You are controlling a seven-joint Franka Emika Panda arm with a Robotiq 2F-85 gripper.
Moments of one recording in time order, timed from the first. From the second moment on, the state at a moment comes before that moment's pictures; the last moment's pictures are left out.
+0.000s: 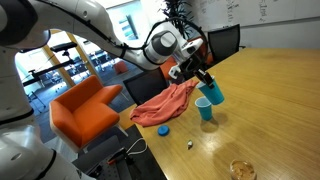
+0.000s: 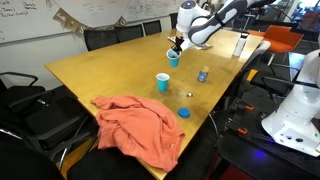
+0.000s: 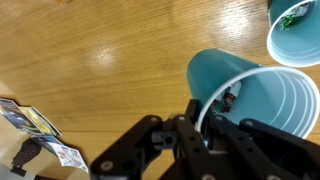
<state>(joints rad) 0.22 0.34 -0.32 -1.97 -0.54 2.56 0.70</state>
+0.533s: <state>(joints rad) 0.25 0.45 -0.25 -1.84 -0.81 2.35 0.90</state>
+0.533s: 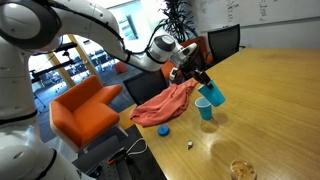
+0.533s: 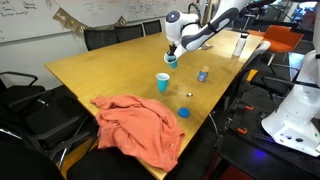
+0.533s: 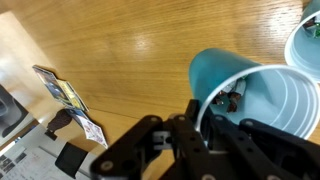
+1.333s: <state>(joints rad) 0.25 0.59 -0.11 -1.75 -1.08 2.09 1.03</state>
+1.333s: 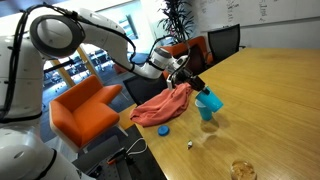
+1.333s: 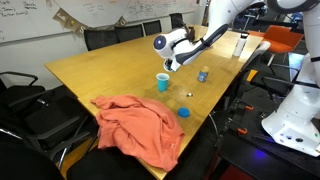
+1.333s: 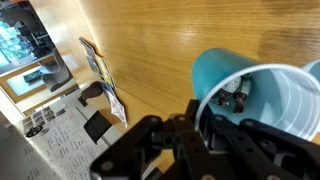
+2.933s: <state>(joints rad) 0.27 0.81 -0.03 -1.54 -1.37 1.74 1.00</state>
